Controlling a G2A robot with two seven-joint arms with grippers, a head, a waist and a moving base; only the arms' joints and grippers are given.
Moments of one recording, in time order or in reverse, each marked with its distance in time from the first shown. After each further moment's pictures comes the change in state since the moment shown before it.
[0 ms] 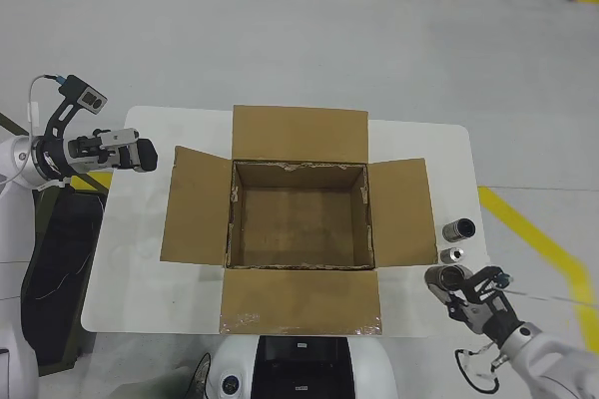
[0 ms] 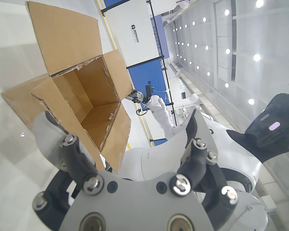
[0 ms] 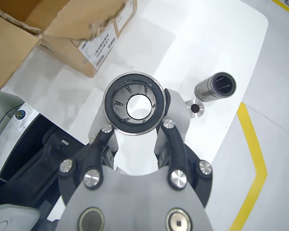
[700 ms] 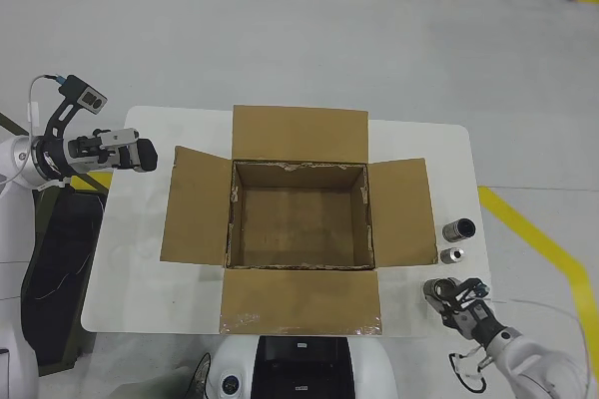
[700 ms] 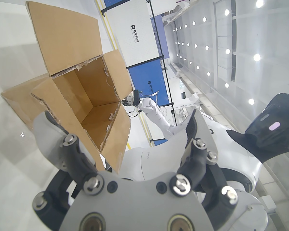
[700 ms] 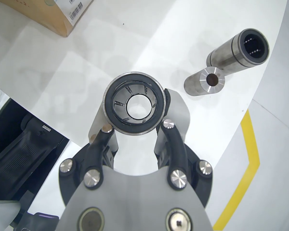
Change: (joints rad) left arm 0.000 0.000 0.000 0.000 0.000 0.000 0.000; right arm 0.062 0.009 -0.076 0.216 -0.195 0.004 -0.144
